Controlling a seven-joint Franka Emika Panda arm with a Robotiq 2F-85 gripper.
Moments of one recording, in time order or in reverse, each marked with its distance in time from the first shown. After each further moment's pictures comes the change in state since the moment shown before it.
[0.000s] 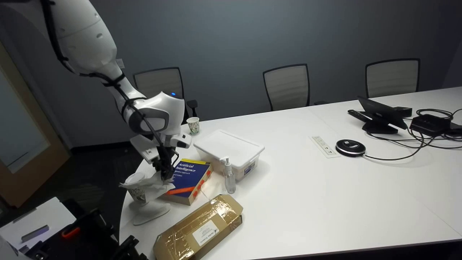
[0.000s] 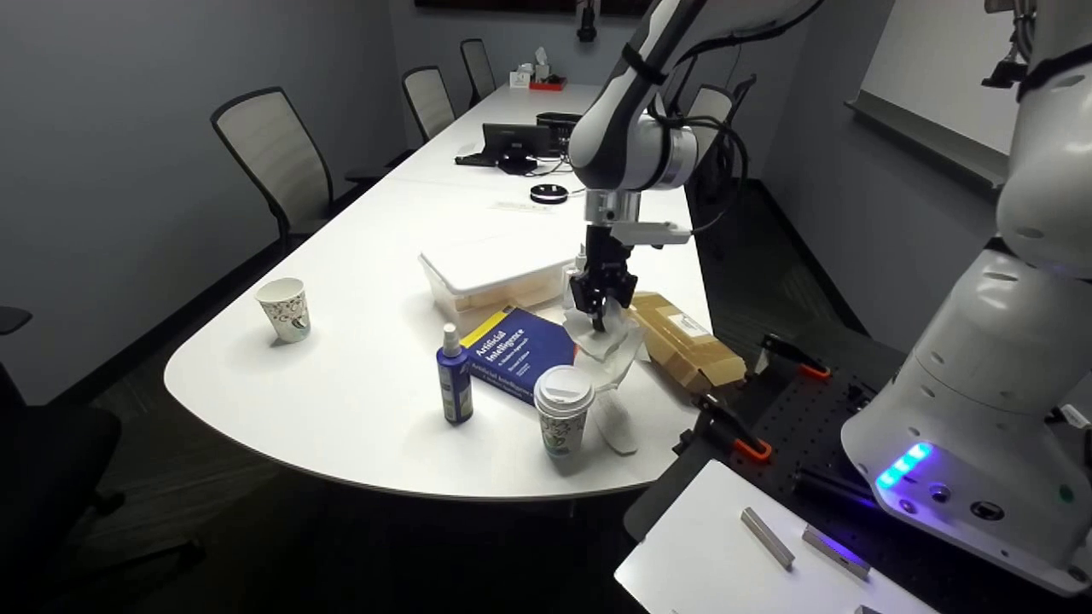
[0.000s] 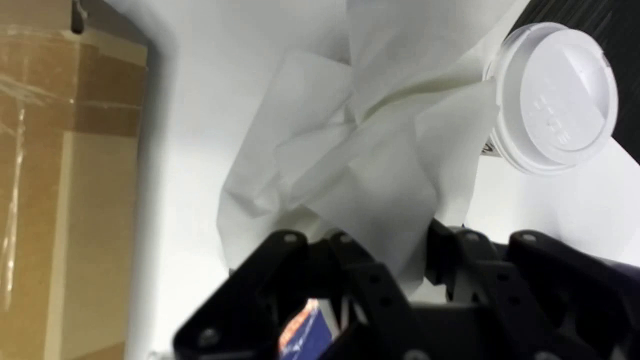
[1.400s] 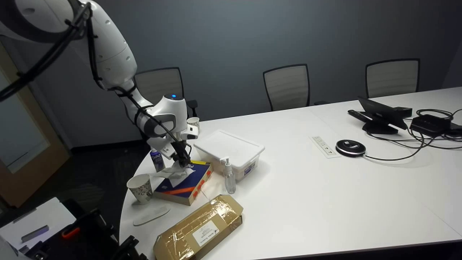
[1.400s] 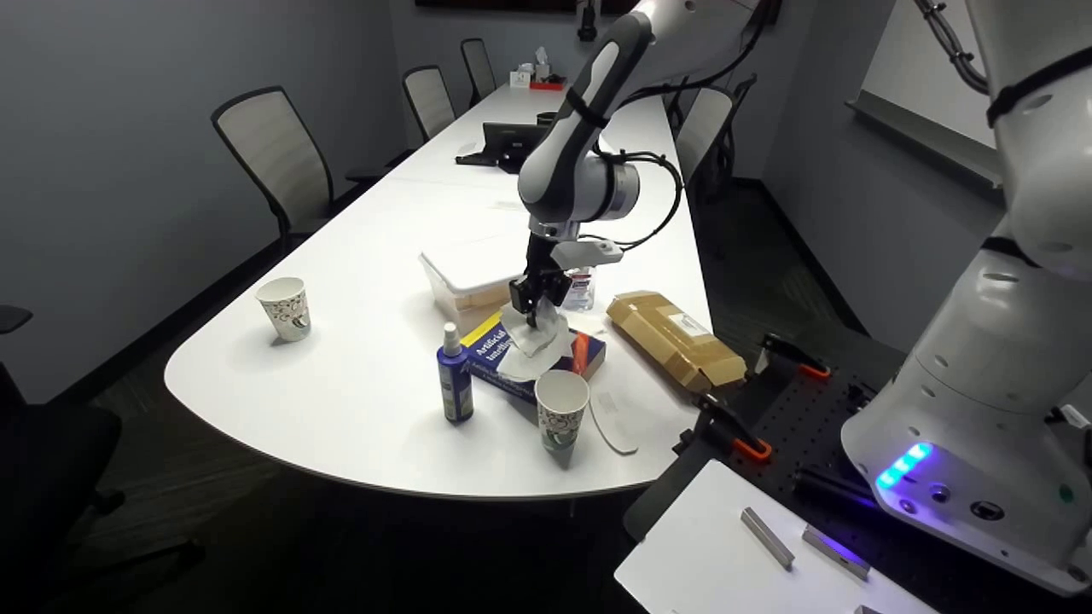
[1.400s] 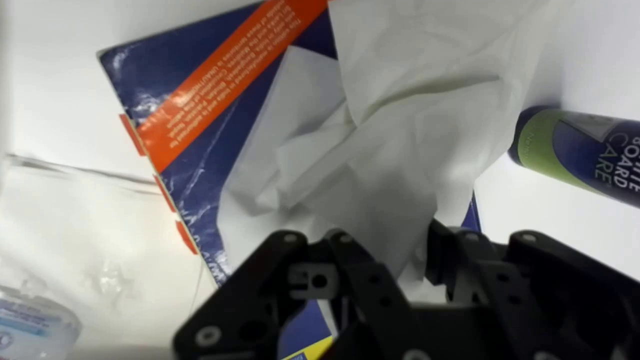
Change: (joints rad) arm 0.078 0.244 0.020 0.240 -0.047 0.269 -0.009
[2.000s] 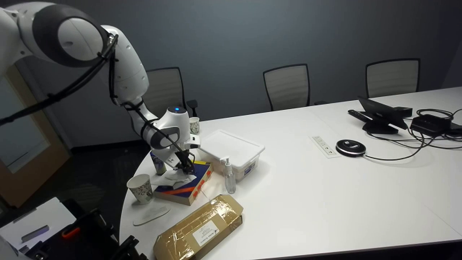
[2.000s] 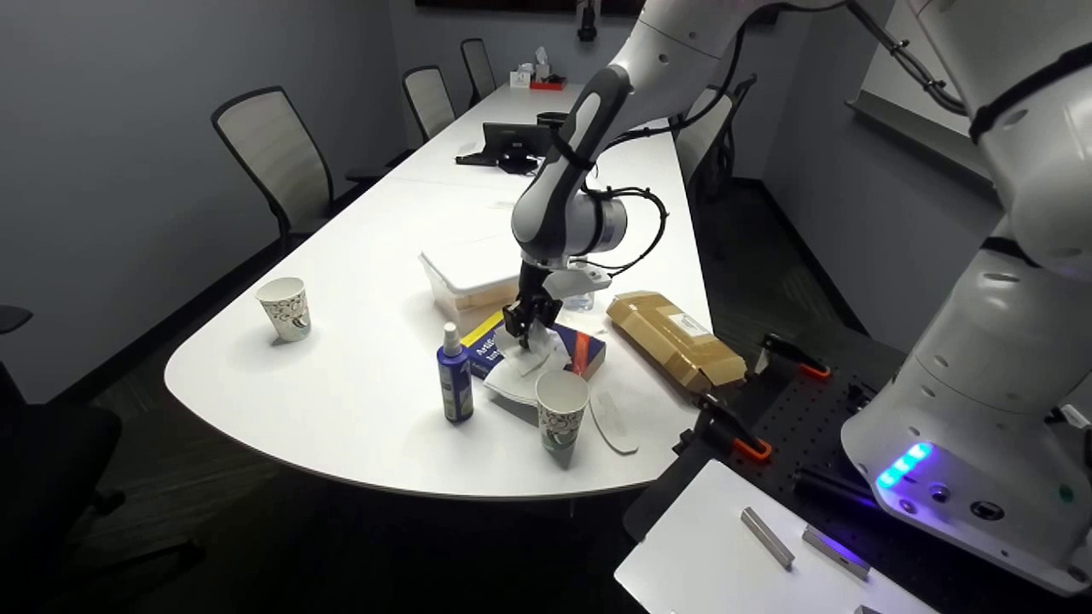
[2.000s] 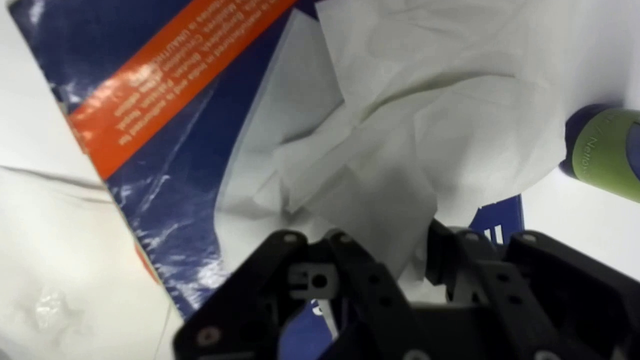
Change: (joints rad) arm 0.007 0.165 0.004 0.100 -0.053 0.078 0.001
